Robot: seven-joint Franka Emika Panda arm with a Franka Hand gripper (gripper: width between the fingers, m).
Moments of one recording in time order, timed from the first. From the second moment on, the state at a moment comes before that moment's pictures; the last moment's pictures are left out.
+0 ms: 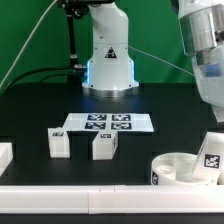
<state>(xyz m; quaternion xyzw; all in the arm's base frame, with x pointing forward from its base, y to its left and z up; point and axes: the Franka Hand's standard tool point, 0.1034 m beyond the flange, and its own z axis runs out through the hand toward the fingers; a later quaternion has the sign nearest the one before) 0.654 0.136 0.098 -0.70 0.70 -0.01 0.15</state>
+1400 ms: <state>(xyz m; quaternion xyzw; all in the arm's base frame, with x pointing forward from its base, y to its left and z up) 0.649 0.120 0.106 -1.00 -0.06 -0.06 0.04</state>
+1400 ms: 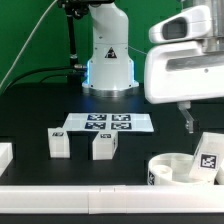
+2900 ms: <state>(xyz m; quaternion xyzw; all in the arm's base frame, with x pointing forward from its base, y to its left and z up) 0.631 0.099 0.062 -0.92 -0.39 -0.04 -0.03</state>
